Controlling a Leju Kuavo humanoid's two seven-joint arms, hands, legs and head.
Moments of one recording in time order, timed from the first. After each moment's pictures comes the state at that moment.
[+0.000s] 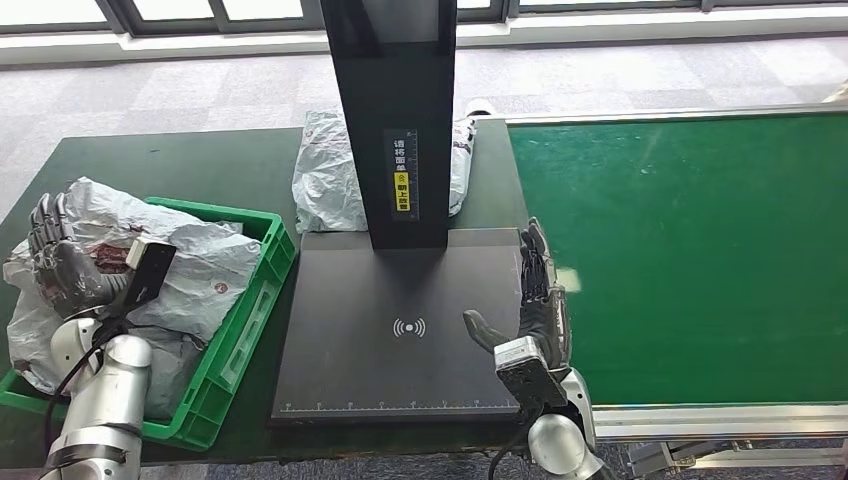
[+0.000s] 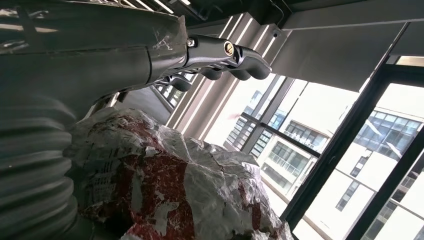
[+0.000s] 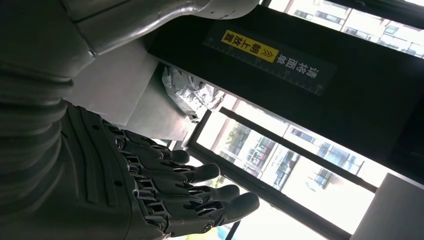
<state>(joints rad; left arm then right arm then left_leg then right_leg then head) -0.42 0.09 0.43 -0.95 -1.02 0.70 -0.22 -0.13 0.04 0.46 -1.37 0.30 -0.48 -0.44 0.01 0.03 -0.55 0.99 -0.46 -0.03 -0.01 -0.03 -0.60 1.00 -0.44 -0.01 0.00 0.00</state>
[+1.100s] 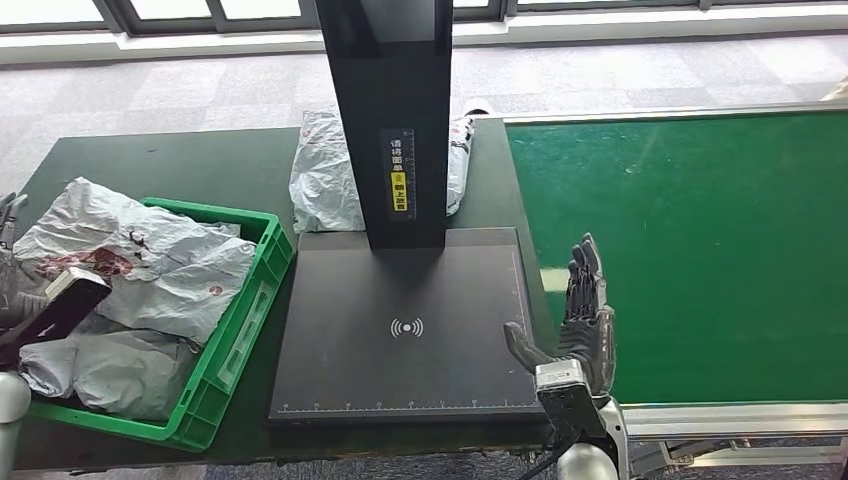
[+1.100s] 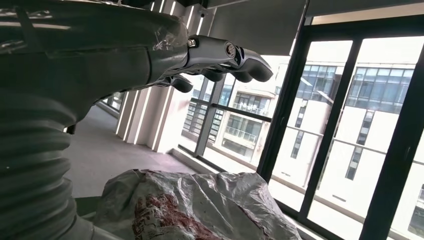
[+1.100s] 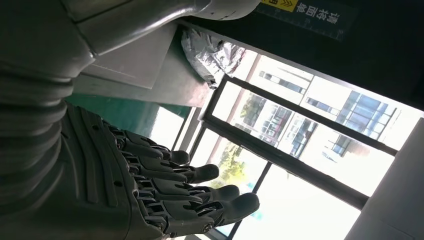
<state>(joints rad) -0.10 0.43 0.32 -1.42 -0.78 0.25 -0.15 0.03 0.08 0.30 -1.56 0.40 -0.44 -0.42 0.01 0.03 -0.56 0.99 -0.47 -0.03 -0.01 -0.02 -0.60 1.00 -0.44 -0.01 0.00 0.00</state>
